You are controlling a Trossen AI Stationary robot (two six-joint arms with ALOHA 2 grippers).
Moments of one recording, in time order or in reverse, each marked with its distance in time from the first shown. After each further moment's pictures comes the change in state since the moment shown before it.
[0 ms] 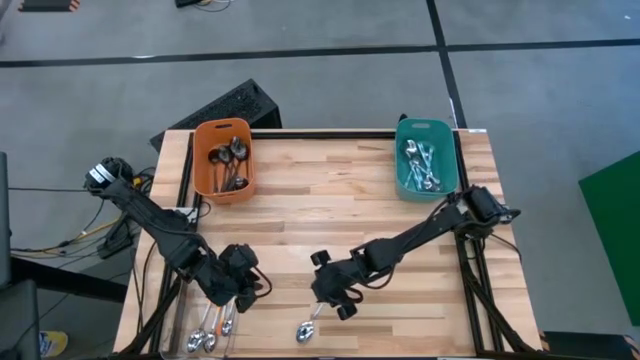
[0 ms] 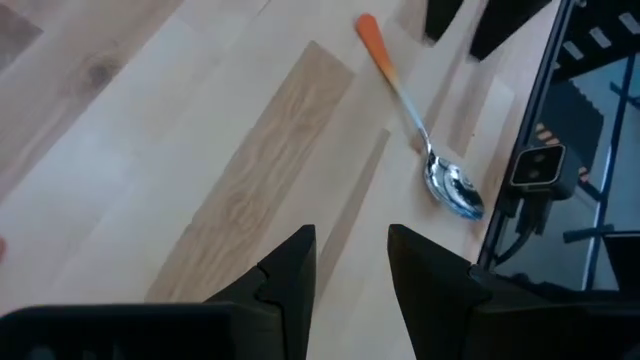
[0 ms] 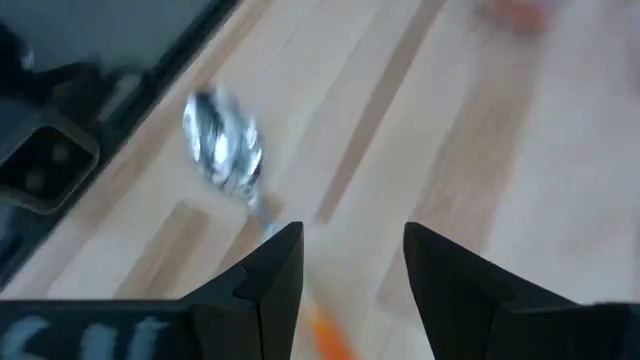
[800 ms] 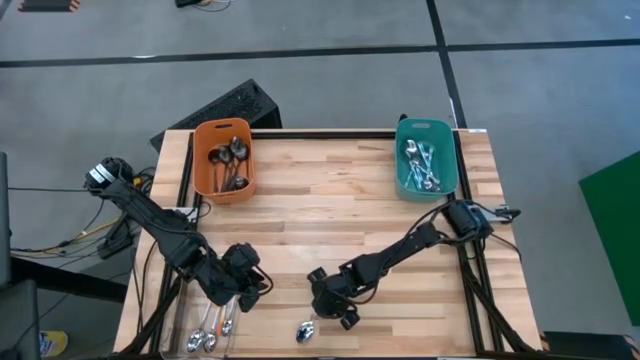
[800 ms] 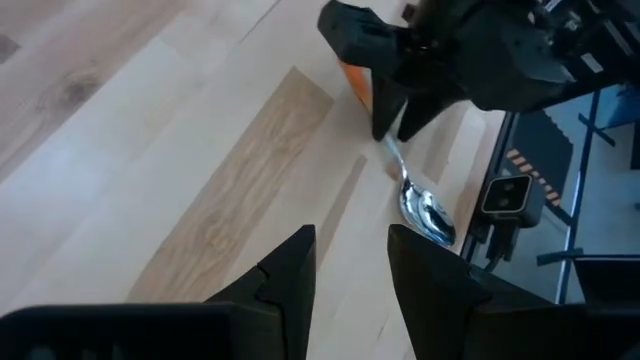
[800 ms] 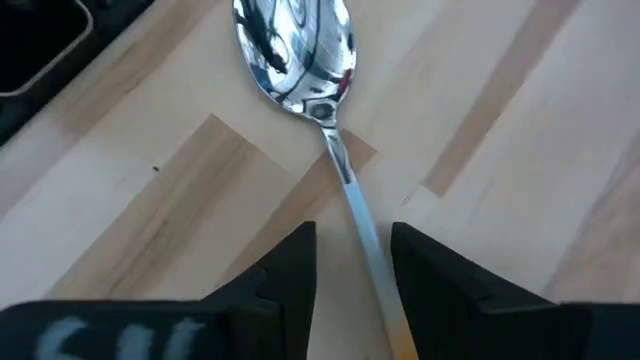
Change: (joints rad) left arm 0.003 -0.001 0.000 0.059 -0.034 -0.023; right arm 0.024 0.205 0.031 0.038 -0.133 -0.106
